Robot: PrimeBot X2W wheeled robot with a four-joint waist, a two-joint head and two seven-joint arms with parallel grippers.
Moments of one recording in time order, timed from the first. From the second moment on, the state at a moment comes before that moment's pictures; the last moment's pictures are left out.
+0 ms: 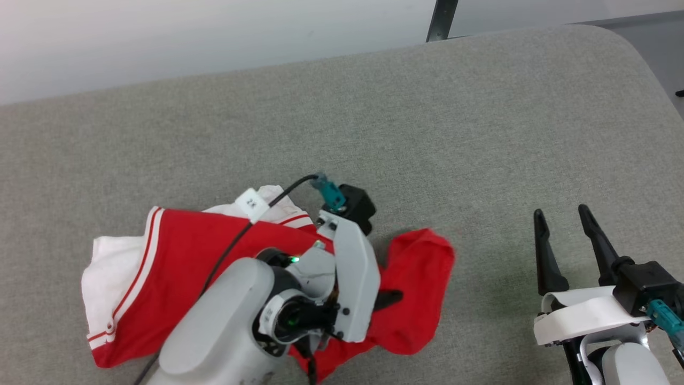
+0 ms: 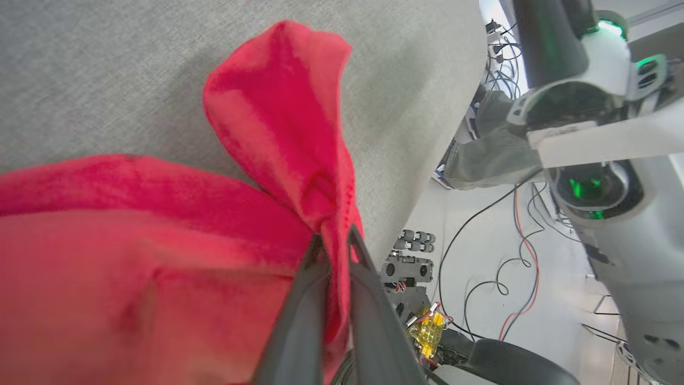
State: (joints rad) left arm -0.57 0.20 -0.58 0.09 -0.91 0.00 1.03; right arm -0.19 -0.05 -0.02 0.19 0.08 0.13 -0.26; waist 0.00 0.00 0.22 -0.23
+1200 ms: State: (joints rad) left arm -0.30 0.50 -0.34 0.16 -0.67 -0.12 0.20; right arm -0.10 -0.10 0.07 0.22 0.11 0.13 -0.20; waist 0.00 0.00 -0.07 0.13
